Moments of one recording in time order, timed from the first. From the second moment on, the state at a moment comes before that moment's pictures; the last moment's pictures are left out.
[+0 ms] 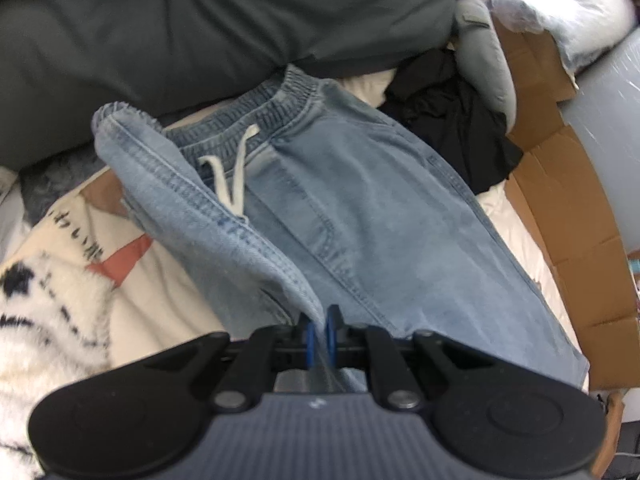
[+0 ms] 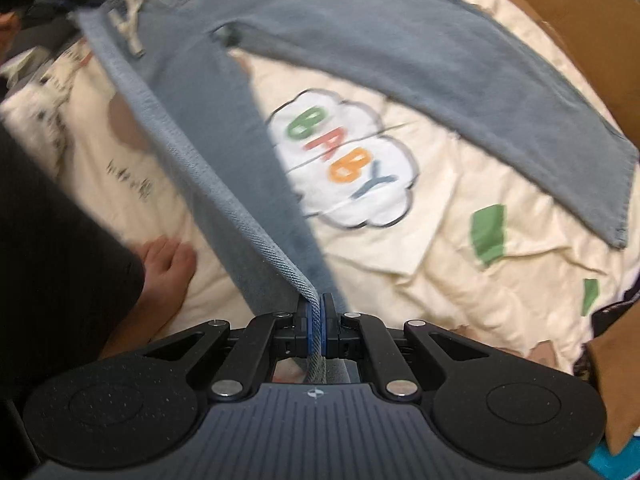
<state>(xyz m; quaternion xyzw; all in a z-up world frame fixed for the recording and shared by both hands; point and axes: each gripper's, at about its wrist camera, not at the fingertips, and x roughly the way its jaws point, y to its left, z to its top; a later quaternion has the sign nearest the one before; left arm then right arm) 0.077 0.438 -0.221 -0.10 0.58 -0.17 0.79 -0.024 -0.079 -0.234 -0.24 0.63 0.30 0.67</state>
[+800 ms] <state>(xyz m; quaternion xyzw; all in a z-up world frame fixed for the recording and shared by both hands) 0.129 0.333 -0.195 -0.04 0.57 -0.21 0.79 0.117 -0.092 -0.220 -0.19 0.68 0.26 0.66</state>
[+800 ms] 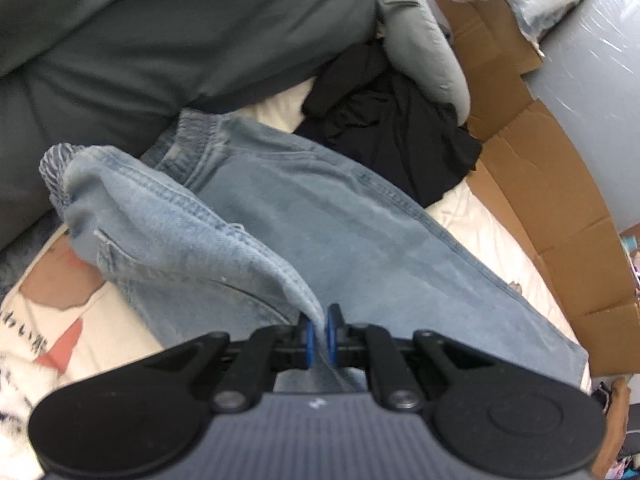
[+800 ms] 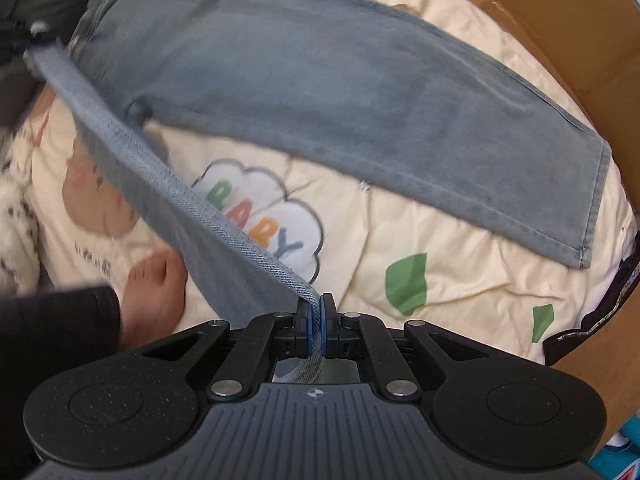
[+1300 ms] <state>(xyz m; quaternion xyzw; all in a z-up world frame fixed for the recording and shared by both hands) 0.153 0.284 -0.215 -0.04 0.56 -0.23 0.80 0.158 -0.111 -0.243 -0.16 0.67 0.24 0.69</state>
